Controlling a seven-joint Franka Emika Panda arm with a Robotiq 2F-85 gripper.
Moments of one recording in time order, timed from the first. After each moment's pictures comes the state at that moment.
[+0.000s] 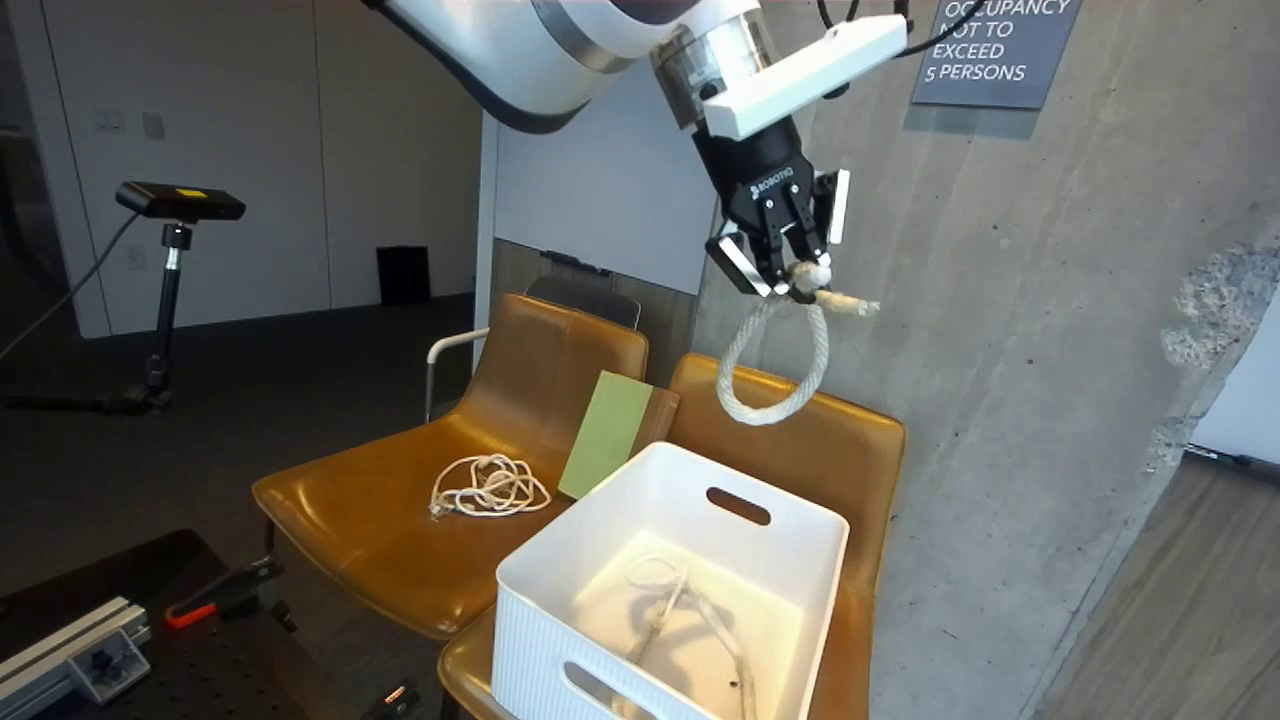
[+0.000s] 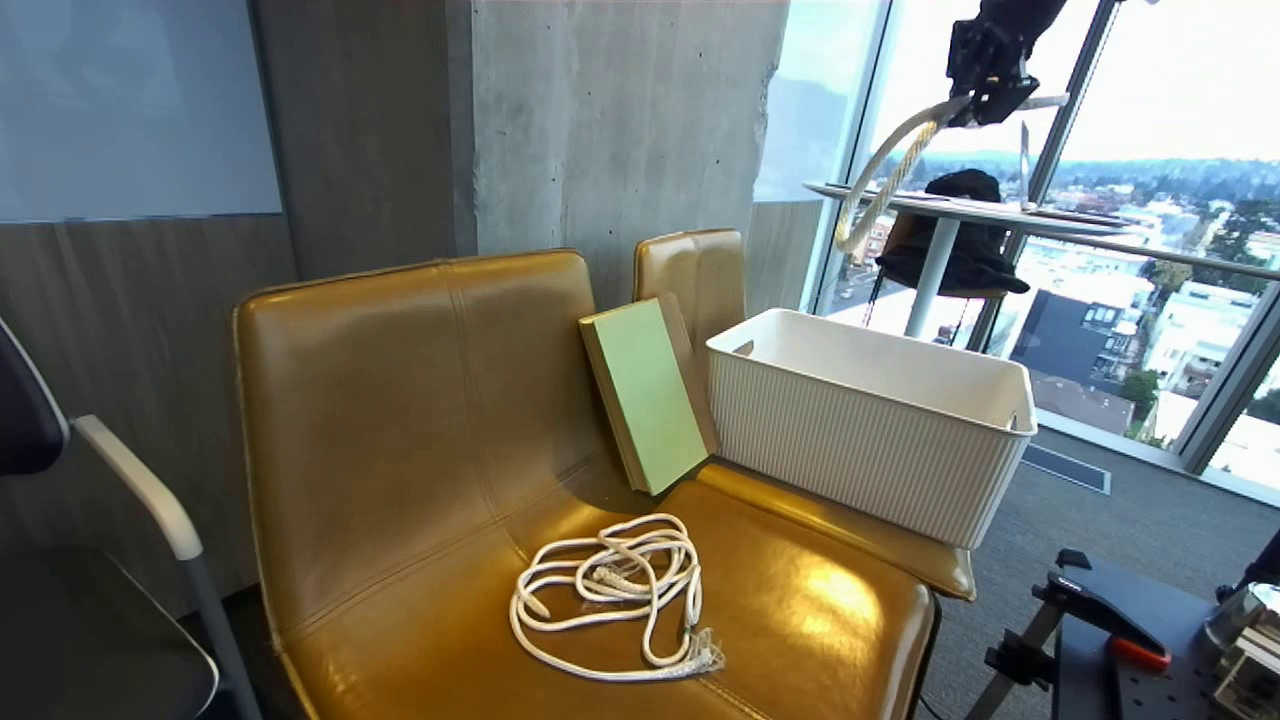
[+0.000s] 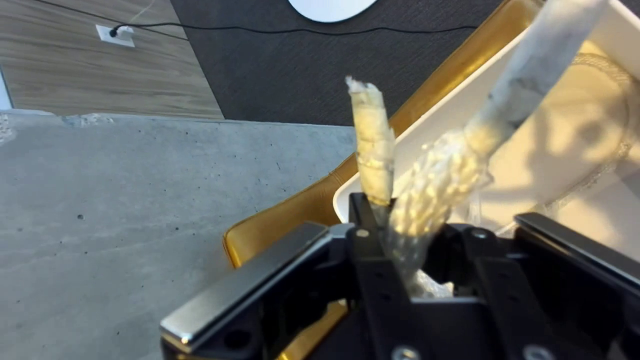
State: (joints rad) arm -0.21 0.05 -0.19 -1.87 -0.51 2.41 -1.05
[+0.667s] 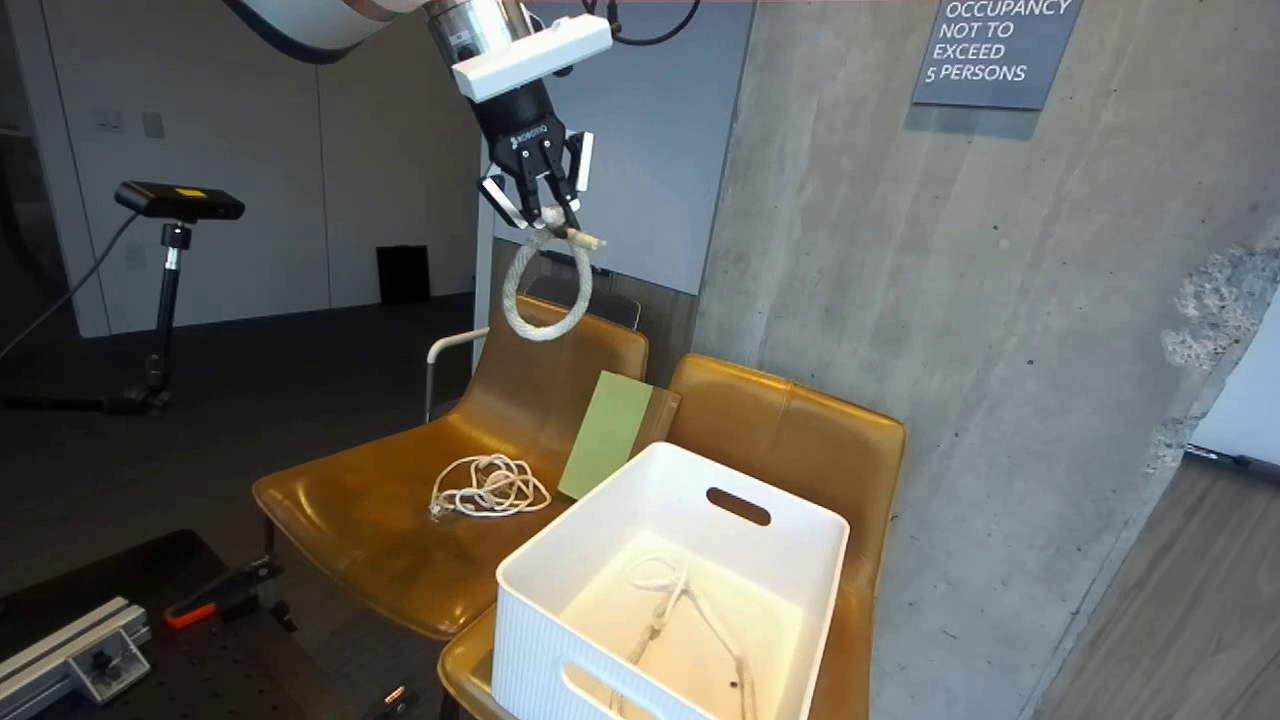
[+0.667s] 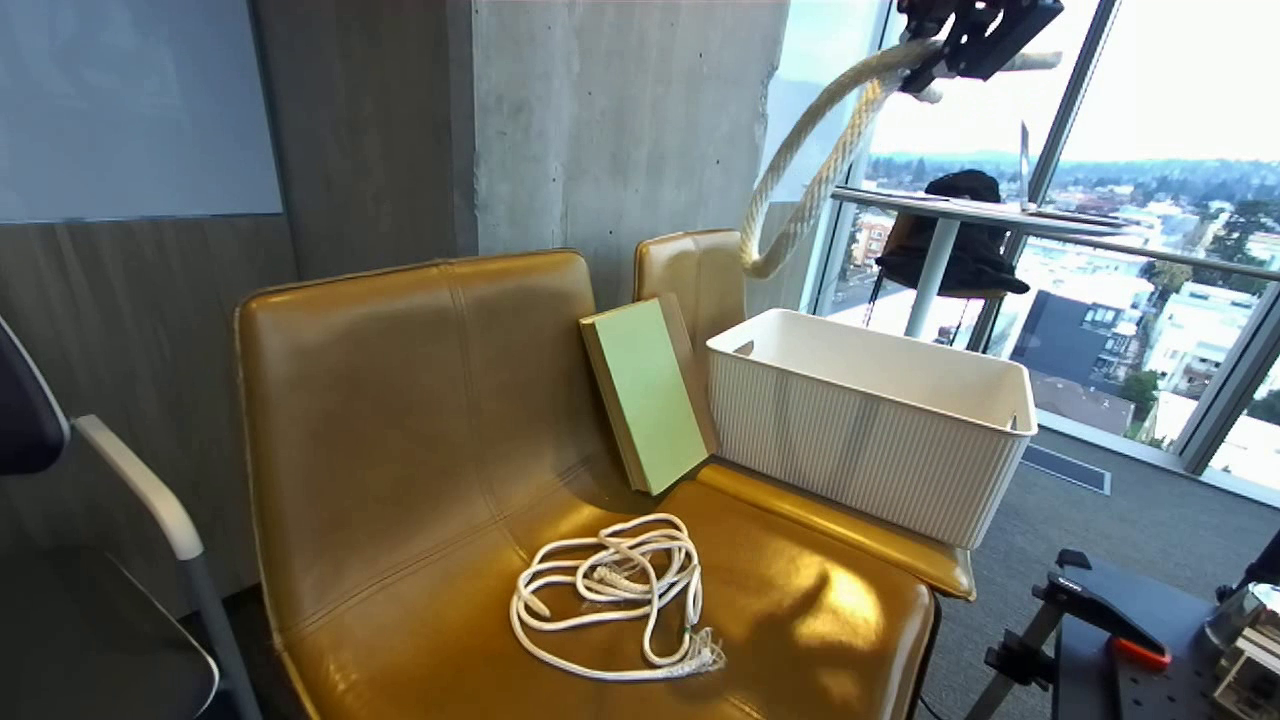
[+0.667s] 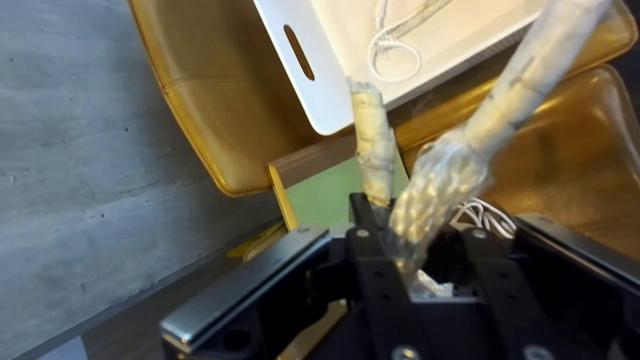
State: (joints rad) arm 0.01 -0.19 0.00 -2.10 -0.41 2.33 -0.93
